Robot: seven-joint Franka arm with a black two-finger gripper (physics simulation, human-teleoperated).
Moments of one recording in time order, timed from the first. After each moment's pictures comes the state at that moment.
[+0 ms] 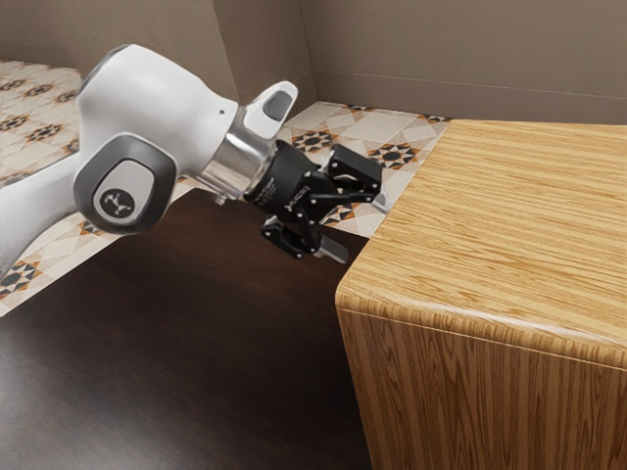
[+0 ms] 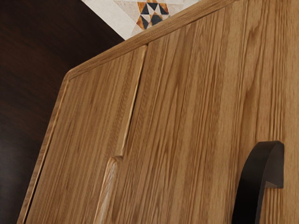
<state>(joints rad) -1.81 -1.04 1.14 -1.87 0.82 2.12 -1.22</state>
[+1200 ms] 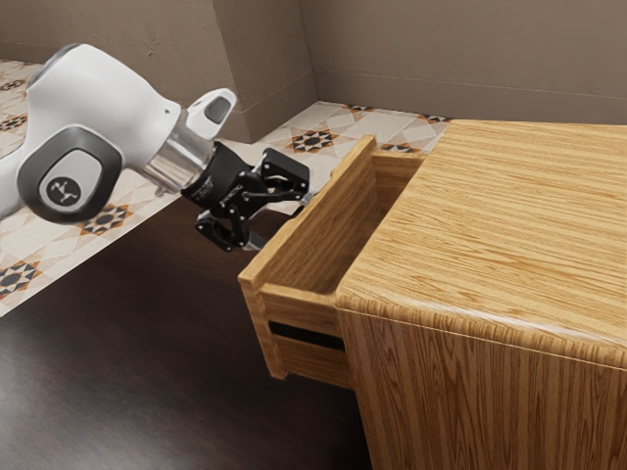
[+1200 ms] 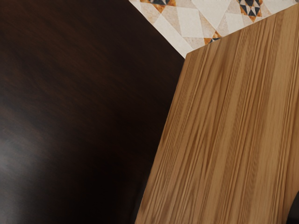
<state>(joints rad) -1.60 -1.02 1.10 -1.89 0.80 1.98 -1.17</state>
